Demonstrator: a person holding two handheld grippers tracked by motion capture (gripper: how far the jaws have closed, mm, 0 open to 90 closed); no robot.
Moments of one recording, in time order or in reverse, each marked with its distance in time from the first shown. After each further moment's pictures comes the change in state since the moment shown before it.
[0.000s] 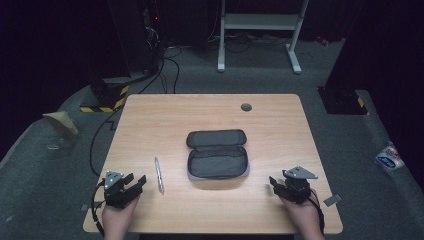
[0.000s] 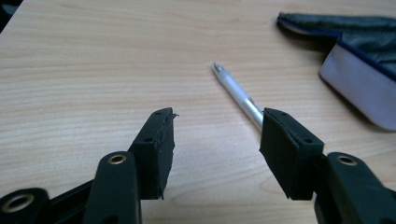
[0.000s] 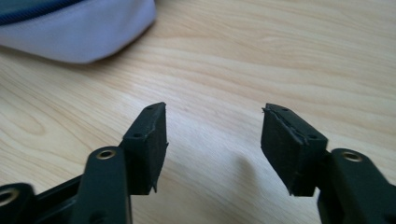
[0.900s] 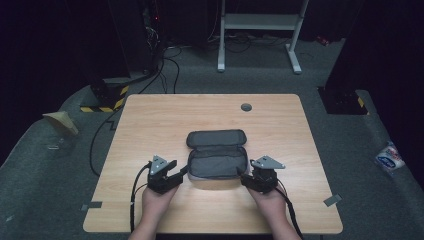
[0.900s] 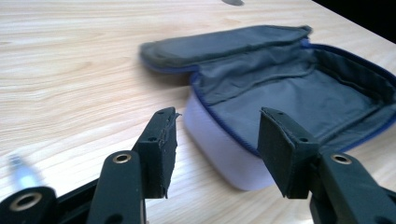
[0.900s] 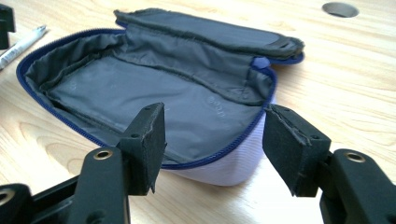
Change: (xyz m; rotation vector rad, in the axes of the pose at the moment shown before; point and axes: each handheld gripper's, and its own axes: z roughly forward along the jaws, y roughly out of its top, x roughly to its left) left arm -0.091 0.037 0.048 -0.055 -0.232 0.139; right arm 0.079 0.063 0.018 -0.108 0.124 -0.017
